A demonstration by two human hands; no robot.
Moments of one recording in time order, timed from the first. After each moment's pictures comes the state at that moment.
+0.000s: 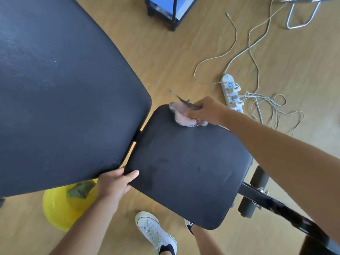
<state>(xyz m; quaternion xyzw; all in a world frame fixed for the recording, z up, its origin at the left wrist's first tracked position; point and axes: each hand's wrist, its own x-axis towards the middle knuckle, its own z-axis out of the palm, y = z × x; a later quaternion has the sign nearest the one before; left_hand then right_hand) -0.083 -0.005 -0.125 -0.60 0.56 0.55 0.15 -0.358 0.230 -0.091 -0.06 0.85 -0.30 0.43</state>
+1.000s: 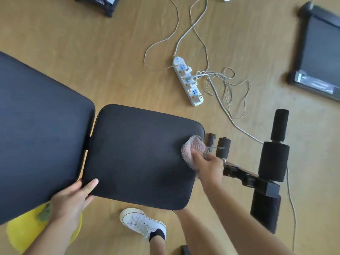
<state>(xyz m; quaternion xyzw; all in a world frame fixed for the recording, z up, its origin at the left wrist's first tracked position) -0.087 -0.002 -0.110 -0.59 0.55 0.55 0.18 -0.142 0.357 -0.098 0.48 0.78 -0.38 0.15</state>
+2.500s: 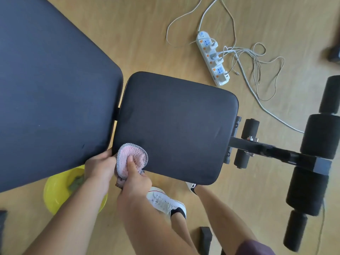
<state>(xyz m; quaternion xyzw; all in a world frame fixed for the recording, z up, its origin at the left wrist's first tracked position) -0.086 -0.012 -0.116 -0.57 0.63 0.47 0.24 -0.051 0.077 -0.088 0.69 0.29 -0.62 0.24</state>
